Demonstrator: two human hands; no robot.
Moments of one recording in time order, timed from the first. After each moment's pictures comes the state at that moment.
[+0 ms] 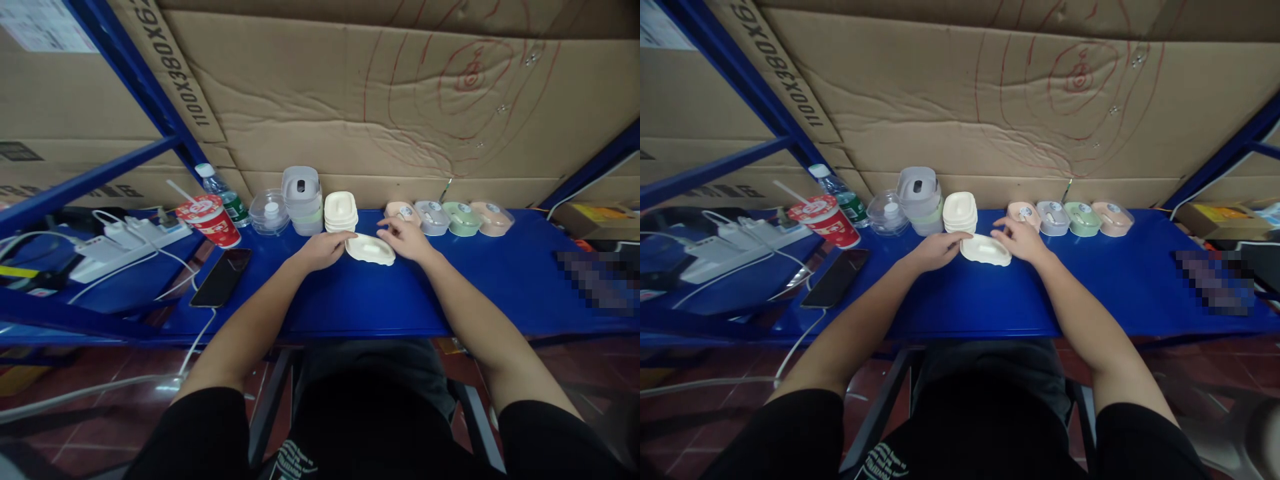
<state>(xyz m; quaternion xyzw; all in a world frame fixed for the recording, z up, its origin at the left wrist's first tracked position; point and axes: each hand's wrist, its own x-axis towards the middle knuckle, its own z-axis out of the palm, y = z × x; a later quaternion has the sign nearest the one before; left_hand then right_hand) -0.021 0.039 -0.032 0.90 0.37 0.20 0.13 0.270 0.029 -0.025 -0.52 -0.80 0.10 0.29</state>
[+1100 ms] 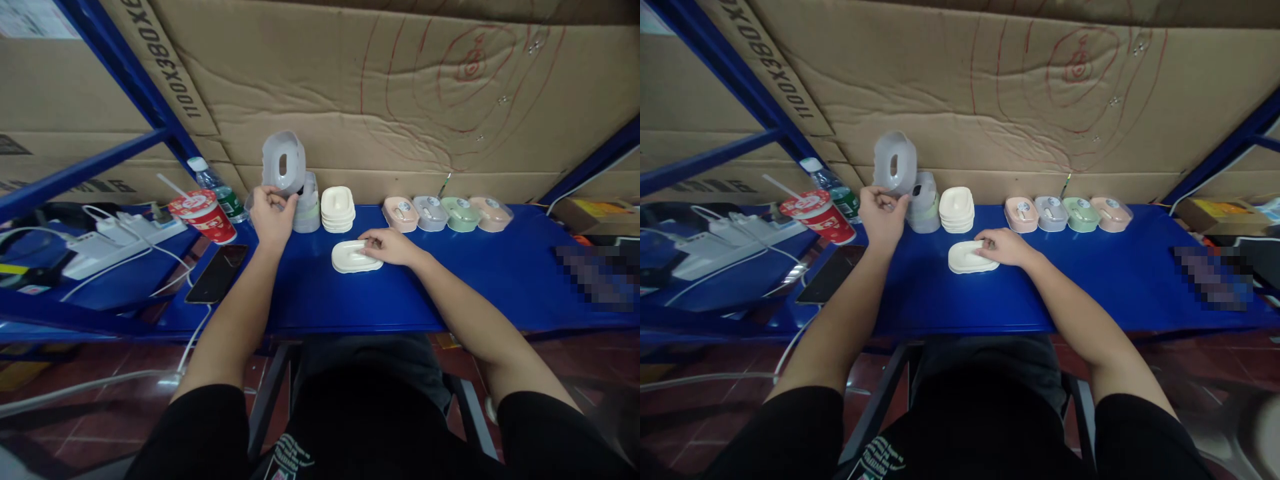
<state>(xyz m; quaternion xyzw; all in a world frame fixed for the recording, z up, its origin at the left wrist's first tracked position) -0.071 0.073 -0.012 0.58 0.58 0.57 0.00 0.246 0.024 -0.036 -0.42 -0.85 0.20 0.24</state>
